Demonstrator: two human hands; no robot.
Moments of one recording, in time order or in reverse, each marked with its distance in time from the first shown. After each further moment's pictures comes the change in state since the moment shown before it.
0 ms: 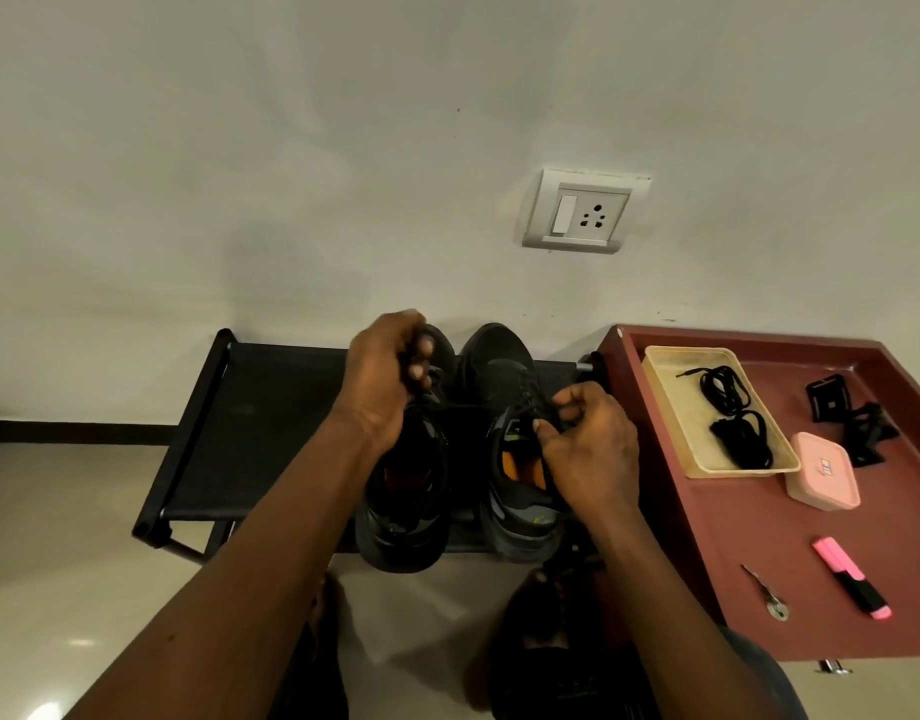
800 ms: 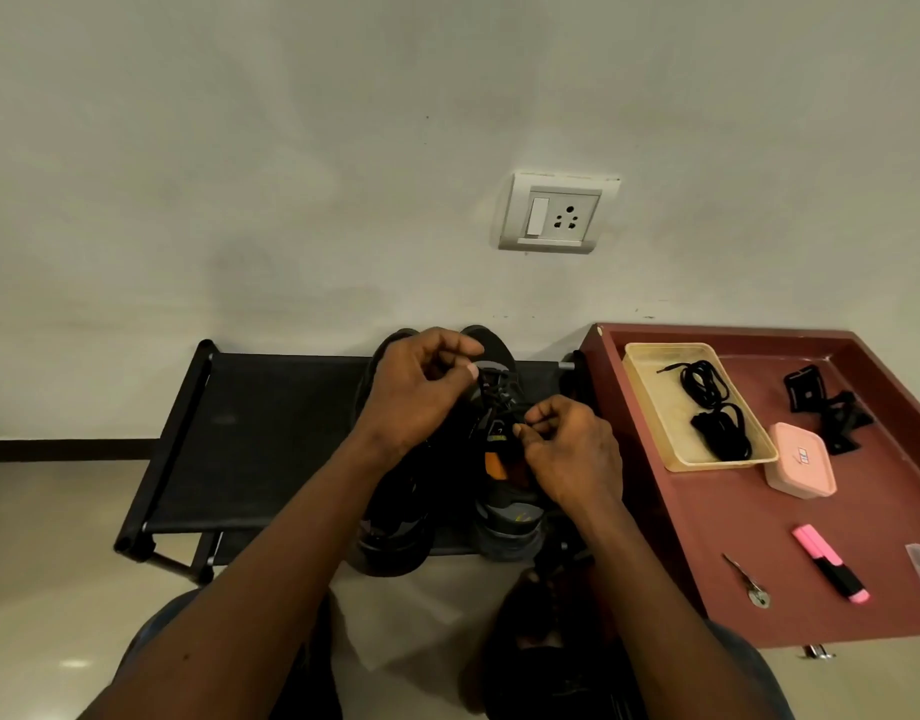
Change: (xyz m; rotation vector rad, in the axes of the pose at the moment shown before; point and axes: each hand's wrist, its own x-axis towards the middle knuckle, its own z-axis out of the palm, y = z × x) left_hand -0.011 -0.019 0.023 0.612 -0.195 0.317; right_hand 0.009 0.011 0.002 -0.096 -0.090 0.048
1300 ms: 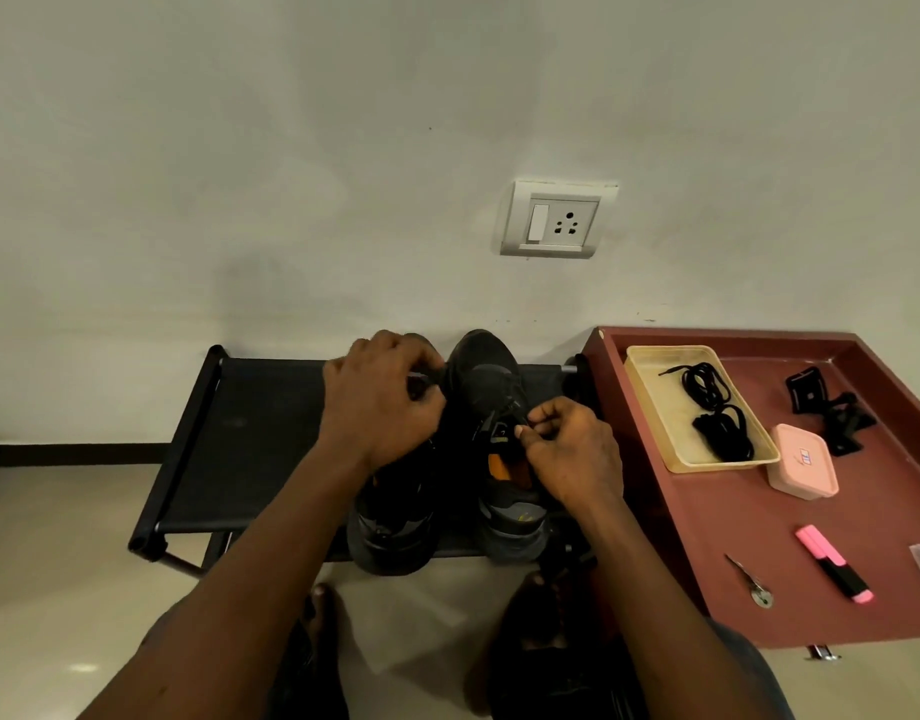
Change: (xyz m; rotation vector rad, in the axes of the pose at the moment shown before) left_hand -0.013 0.002 -0.033 0.744 0.069 0.143; right_hand 0.001 0.001 -0.002 0.059 -0.048 -0.010
